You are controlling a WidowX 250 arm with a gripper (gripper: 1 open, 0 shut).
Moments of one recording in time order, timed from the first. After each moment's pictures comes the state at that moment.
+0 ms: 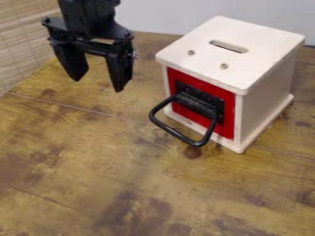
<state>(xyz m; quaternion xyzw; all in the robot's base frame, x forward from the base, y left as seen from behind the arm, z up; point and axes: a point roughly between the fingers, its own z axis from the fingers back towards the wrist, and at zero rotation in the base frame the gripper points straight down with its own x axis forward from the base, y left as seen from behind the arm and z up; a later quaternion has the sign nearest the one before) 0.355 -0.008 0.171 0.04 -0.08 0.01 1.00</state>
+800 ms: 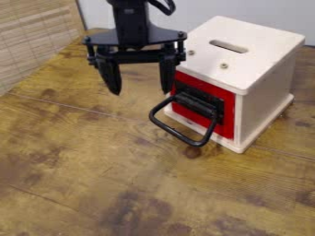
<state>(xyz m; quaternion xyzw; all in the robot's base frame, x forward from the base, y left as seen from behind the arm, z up) 0.371 -0.052 0.152 0.04 -0.08 0.26 0.96</state>
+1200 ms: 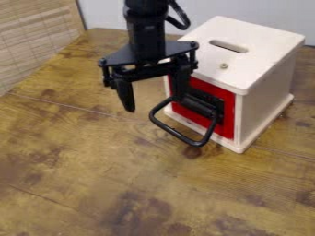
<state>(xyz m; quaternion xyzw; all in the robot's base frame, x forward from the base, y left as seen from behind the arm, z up) 0.368 -0.061 0.133 0.02 -0.07 0.37 0.93</state>
